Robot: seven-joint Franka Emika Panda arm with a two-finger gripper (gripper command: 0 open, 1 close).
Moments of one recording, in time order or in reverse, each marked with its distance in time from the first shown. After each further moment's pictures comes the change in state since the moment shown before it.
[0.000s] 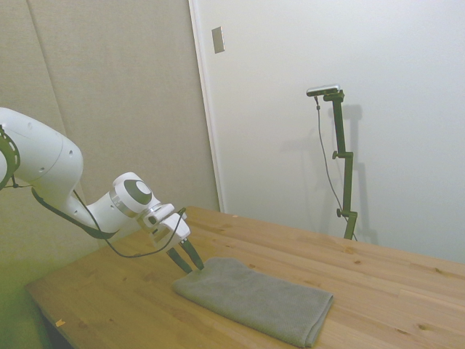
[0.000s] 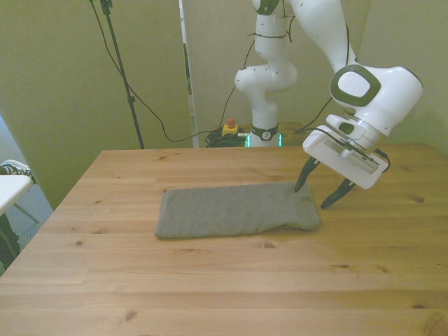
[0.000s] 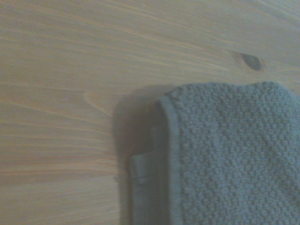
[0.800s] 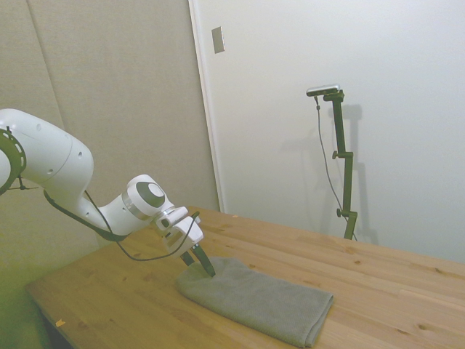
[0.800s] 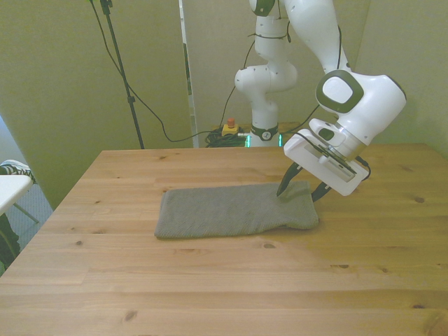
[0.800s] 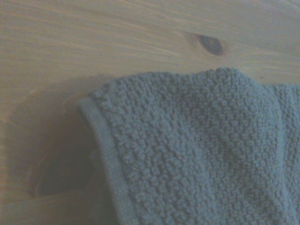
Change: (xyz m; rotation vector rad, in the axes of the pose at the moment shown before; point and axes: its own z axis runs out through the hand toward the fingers) arm 0.027 0.012 0.033 -0.056 -0.014 0.020
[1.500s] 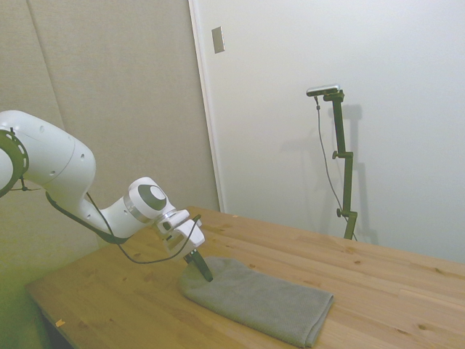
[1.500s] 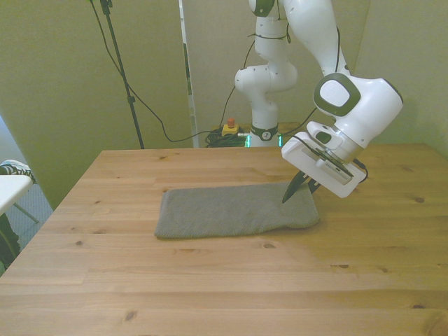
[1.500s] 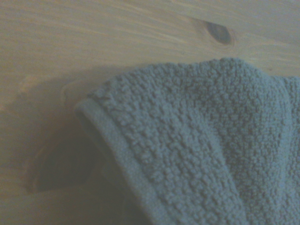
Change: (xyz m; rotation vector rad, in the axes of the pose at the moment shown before) arm 0.000 -0.001 0.001 0.008 -0.003 -0.005
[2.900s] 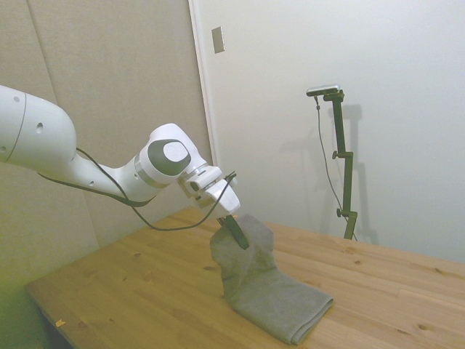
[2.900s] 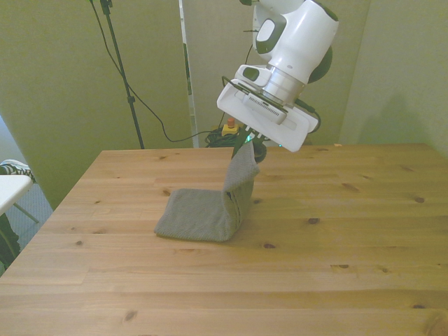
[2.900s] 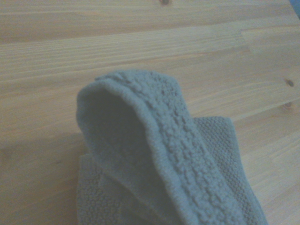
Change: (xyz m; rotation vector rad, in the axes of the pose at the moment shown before) arm 0.174 0.125 -0.015 0.100 -0.079 0.278
